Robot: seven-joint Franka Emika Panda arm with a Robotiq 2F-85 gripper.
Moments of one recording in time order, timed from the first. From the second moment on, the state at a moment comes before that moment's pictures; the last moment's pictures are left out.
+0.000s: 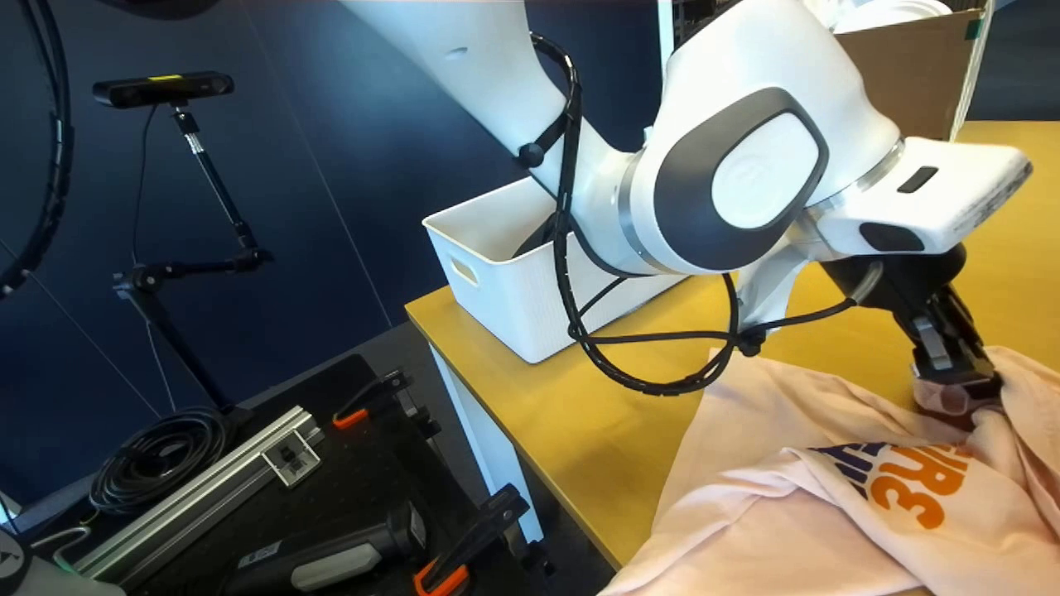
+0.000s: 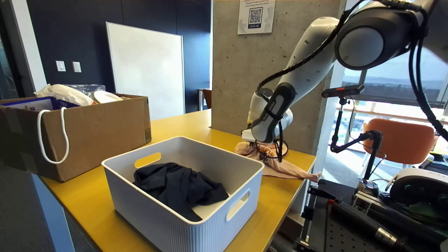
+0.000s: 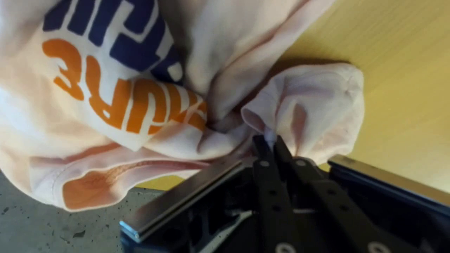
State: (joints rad) arm 0.14 0.94 -0.57 -1.75 0.07 3.02 0.93
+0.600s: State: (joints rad) arm 0.23 0.93 -0.65 -1.65 0.07 3.02 0.93
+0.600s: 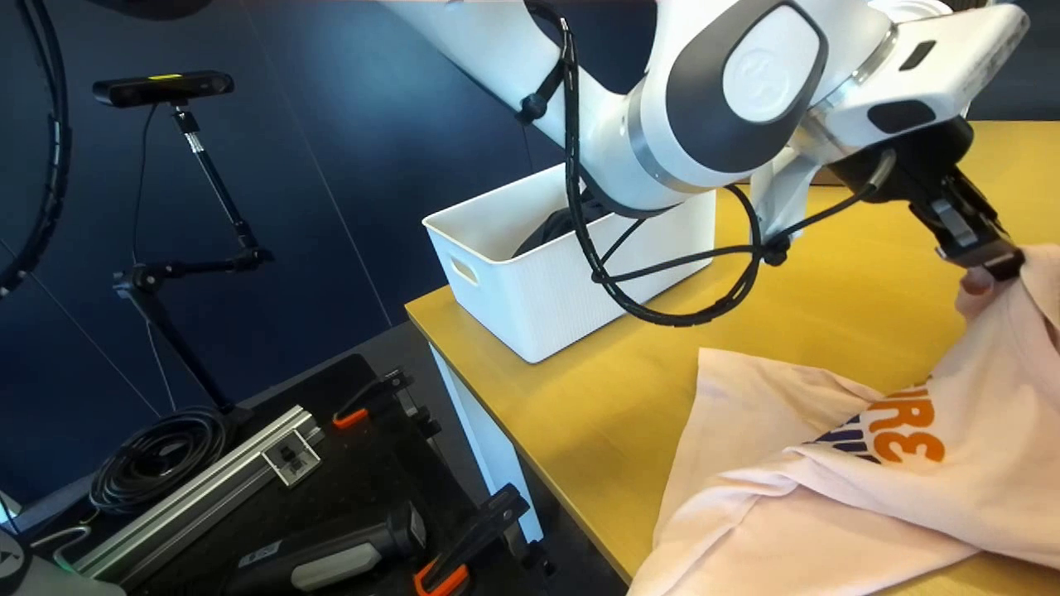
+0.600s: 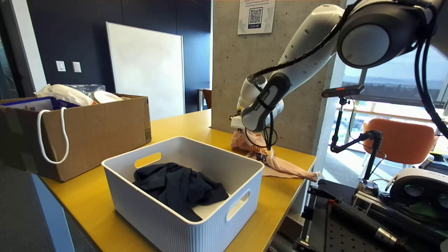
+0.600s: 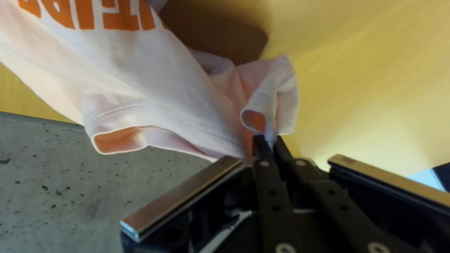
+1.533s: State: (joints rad) arm 0.42 0.69 -0.55 -1.88 0.06 3.07 0.78
